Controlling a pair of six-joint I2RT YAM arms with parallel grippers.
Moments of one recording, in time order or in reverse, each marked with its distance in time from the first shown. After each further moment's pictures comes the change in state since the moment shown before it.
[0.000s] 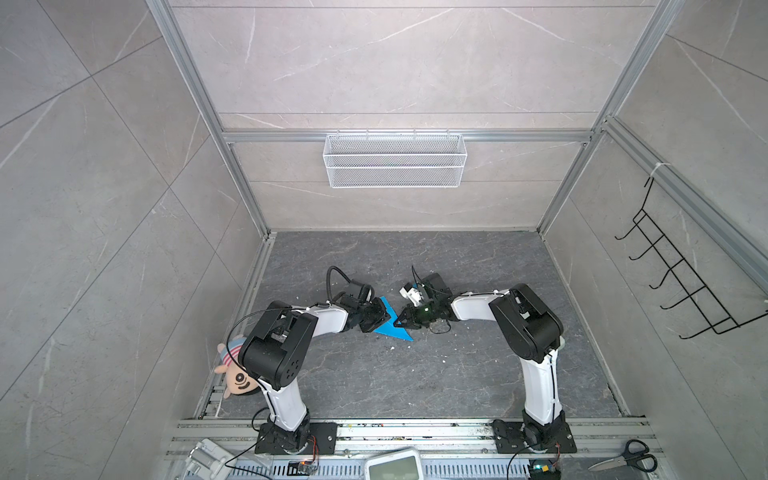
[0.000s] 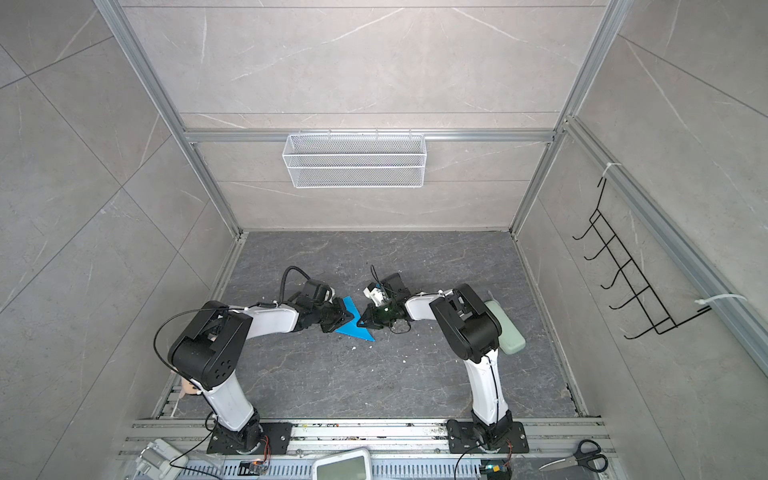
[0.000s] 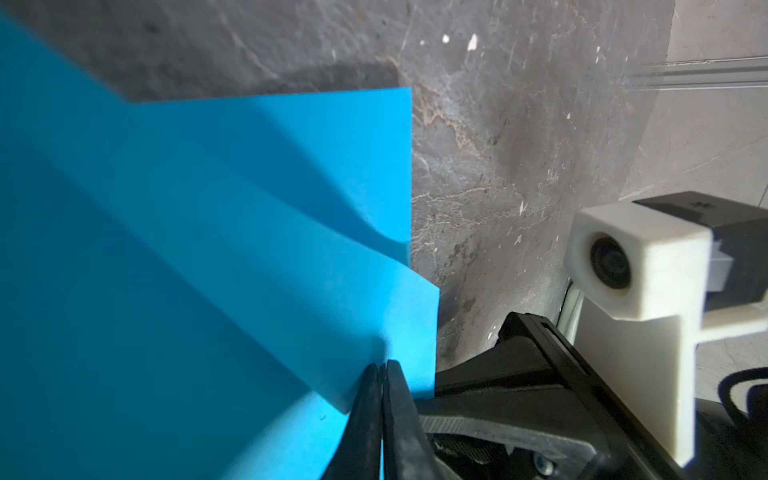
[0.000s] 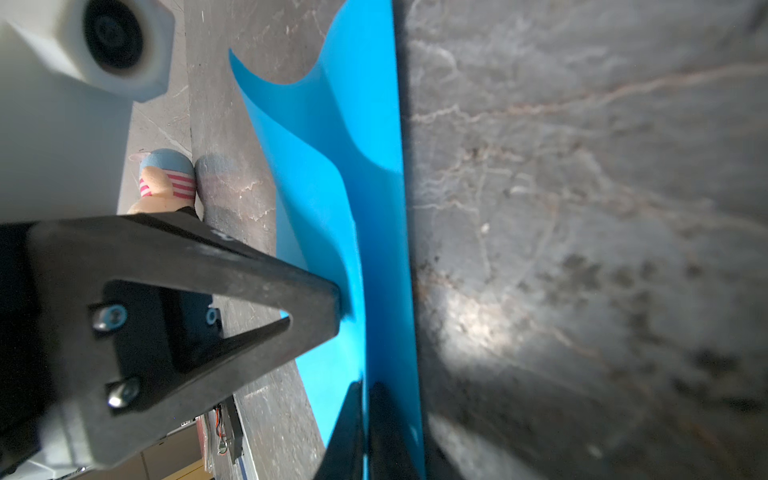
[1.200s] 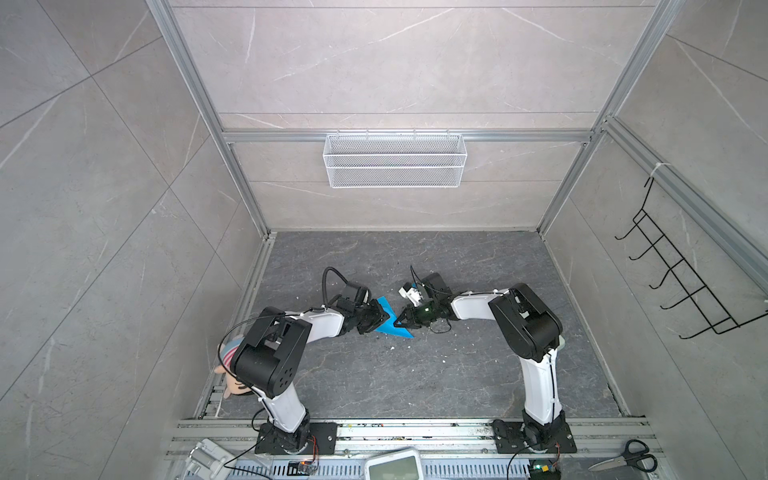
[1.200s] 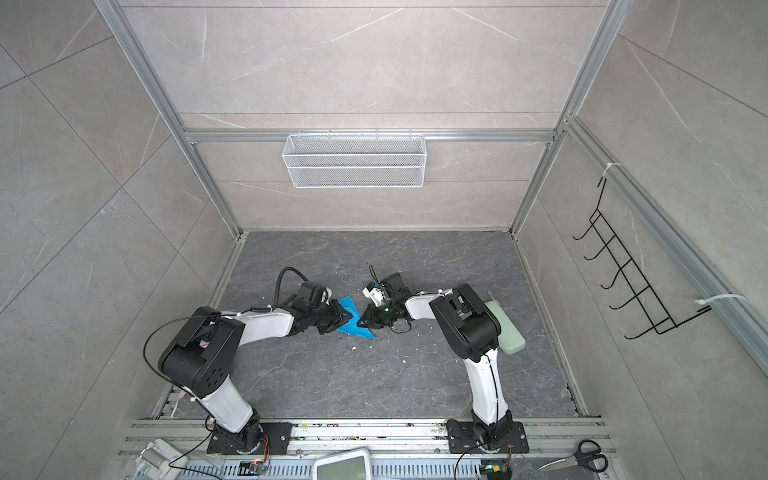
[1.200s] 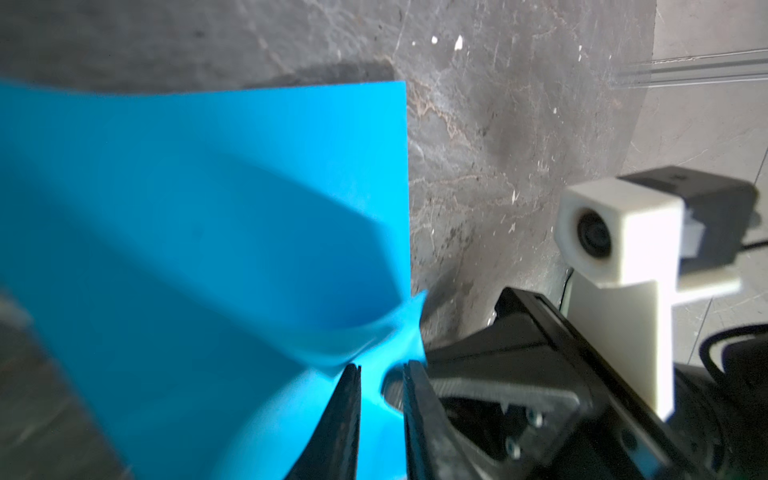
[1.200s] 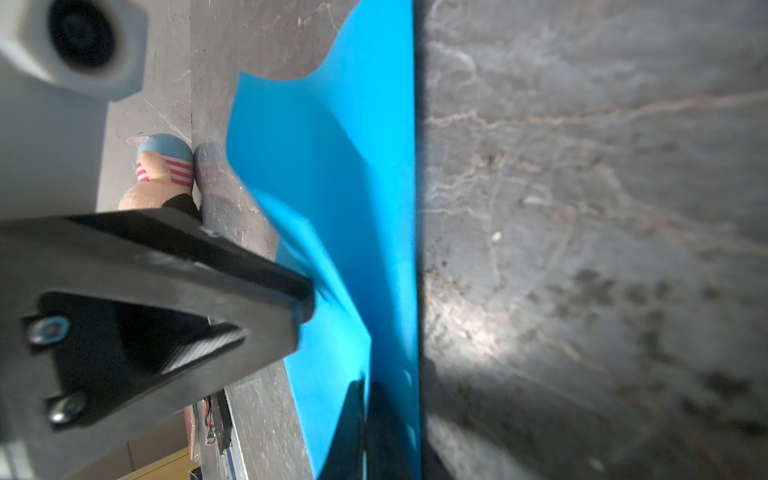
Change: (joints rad) left arm 0.006 -0.095 -0.071 0.010 -0.017 0.023; right arm -0.005 0.009 0.000 0.005 -0.014 -0.064
